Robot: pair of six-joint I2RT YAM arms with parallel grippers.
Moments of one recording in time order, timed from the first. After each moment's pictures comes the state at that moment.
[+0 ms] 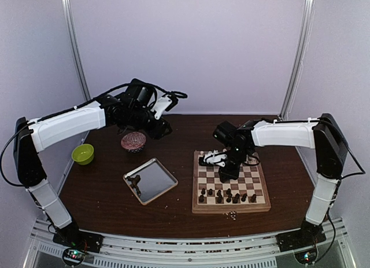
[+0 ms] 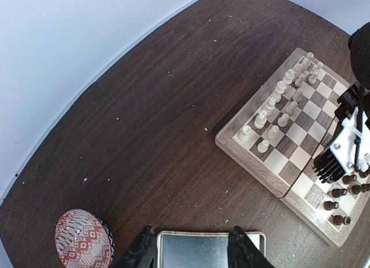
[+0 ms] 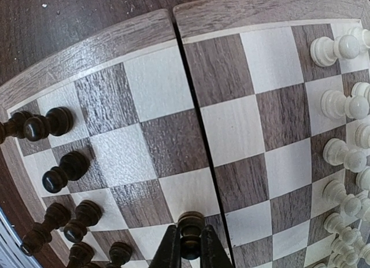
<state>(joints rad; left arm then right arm) -0.74 1.68 1.51 -0.56 0.00 0.15 0.74 1.85 1.32 -0.83 -0.12 -0.52</state>
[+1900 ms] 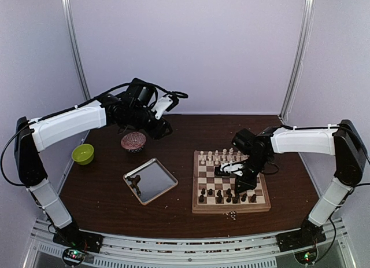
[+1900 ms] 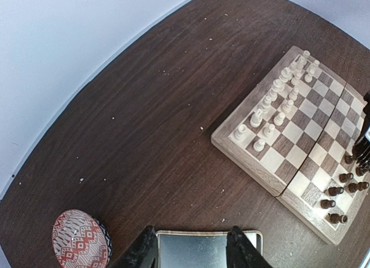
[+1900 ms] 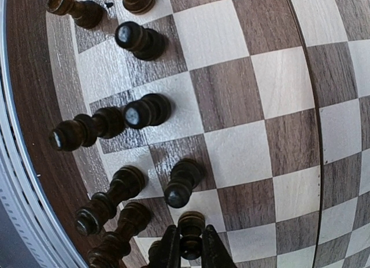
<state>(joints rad) -0.75 1.69 1.53 -0.58 0.02 0.15 0.68 1.65 1.07 -0.86 -0.27 -0.57</state>
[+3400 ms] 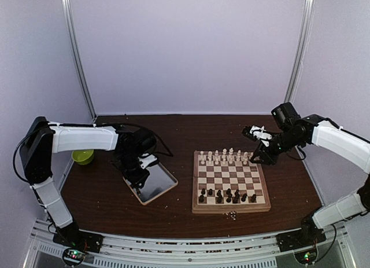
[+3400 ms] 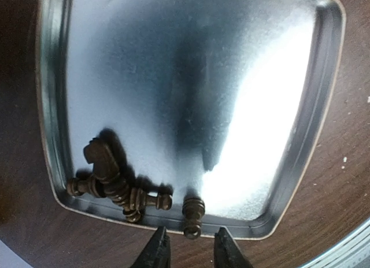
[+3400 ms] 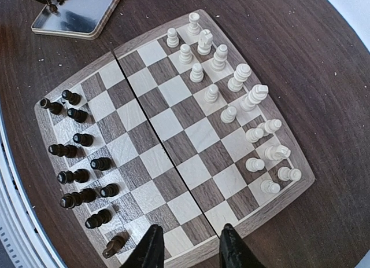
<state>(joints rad) -0.75 1.74 1.20 -0.94 -0.02 -0.05 0.38 1.30 1.04 -0.78 -0.33 -0.53</state>
